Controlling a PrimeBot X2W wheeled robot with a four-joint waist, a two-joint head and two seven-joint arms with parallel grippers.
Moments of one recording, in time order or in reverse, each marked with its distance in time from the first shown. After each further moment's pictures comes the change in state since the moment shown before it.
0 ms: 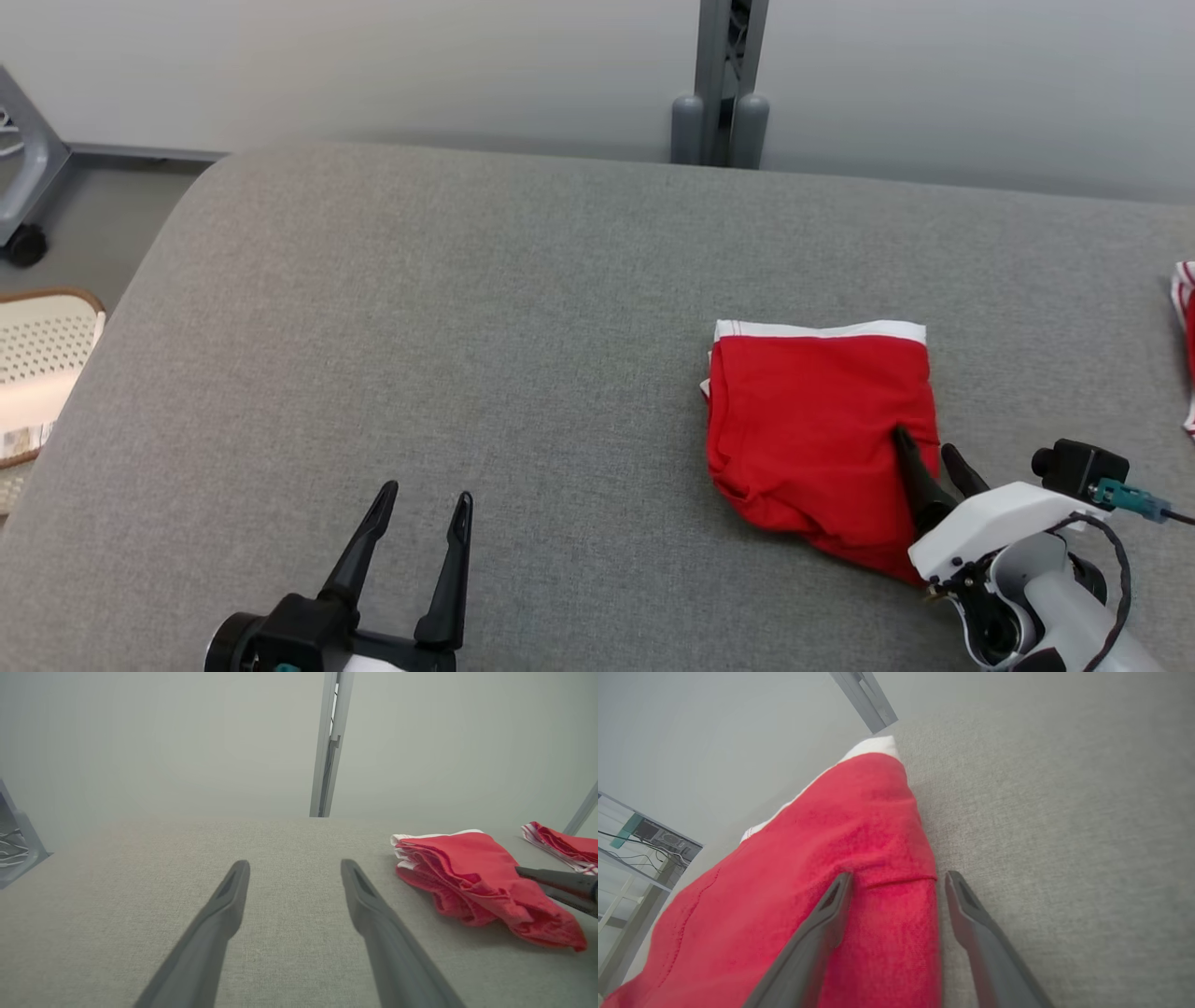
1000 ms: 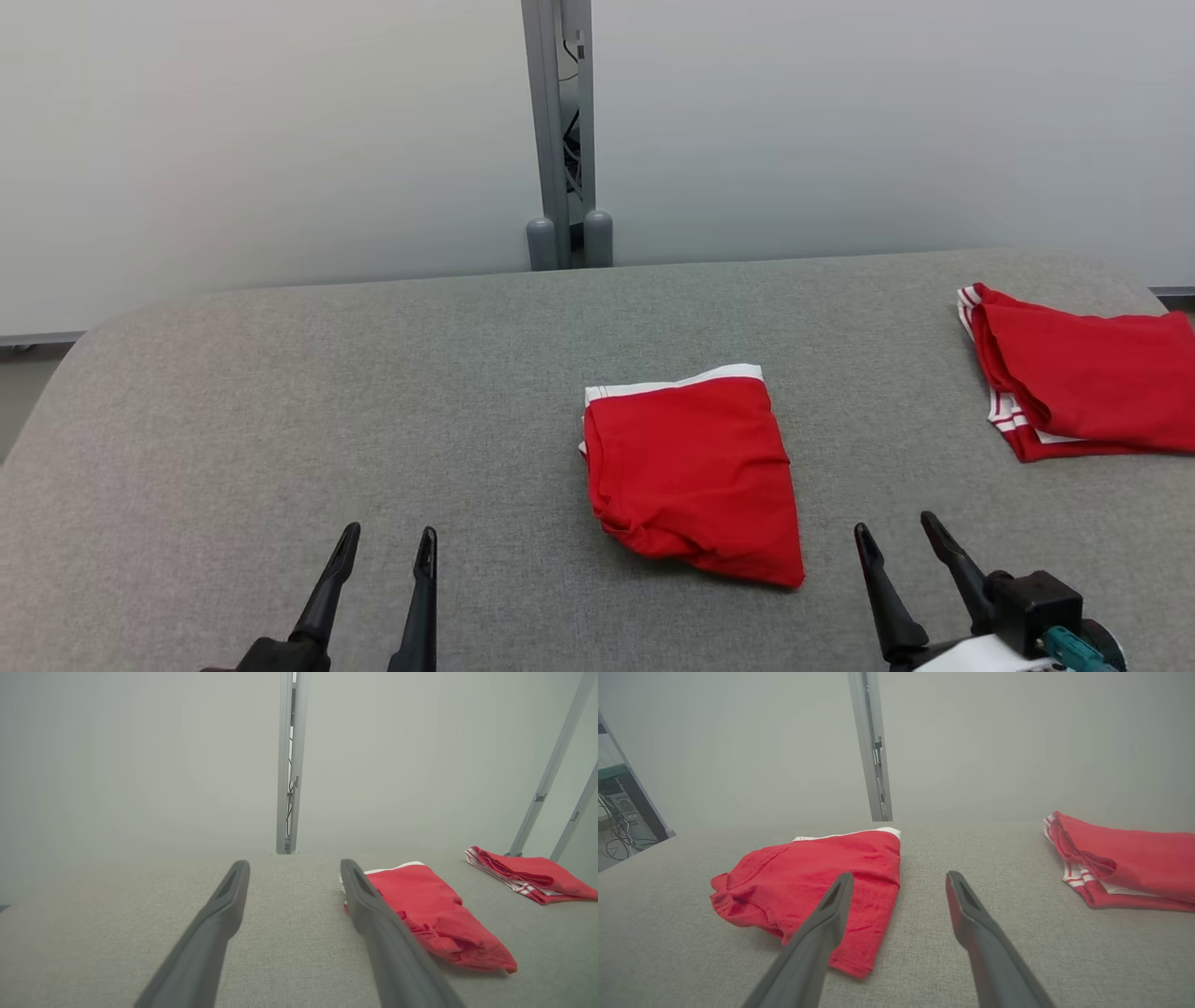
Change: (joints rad) left arm 0.081 0.001 0.038 -0.035 -0.006 0.063 0.000; right arm 0.438 0.089 -0.185 -0.549 -0.687 0.000 -0.078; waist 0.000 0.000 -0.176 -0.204
